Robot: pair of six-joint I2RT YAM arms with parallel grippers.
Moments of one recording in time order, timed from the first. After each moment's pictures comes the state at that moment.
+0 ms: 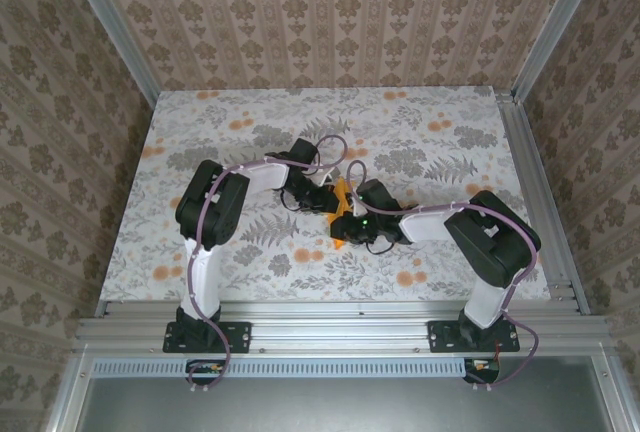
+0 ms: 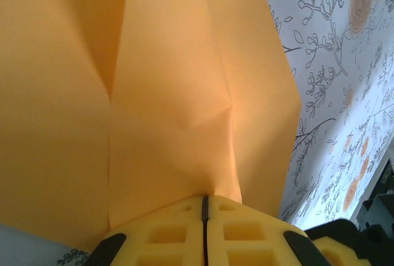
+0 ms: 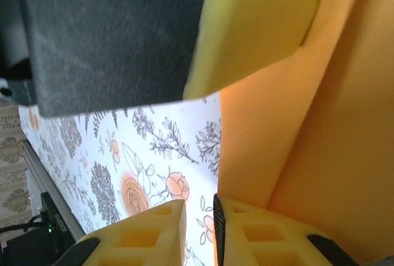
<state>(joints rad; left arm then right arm) -0.57 2.11 1.35 -0.52 0.71 -0.24 0.64 1.76 0.75 0.16 -0.49 0.81</state>
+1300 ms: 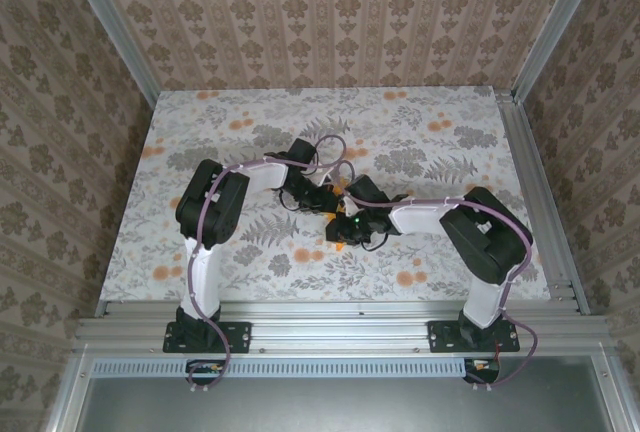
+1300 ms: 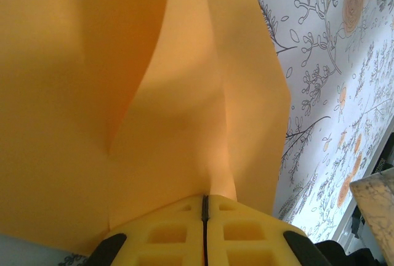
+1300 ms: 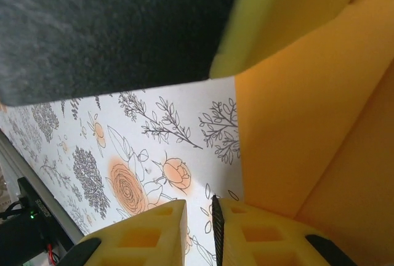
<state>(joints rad) -0.56 2.12 1.35 -0.52 0.73 -0.23 0.66 1.80 0.90 -0.10 -0.48 0.76</state>
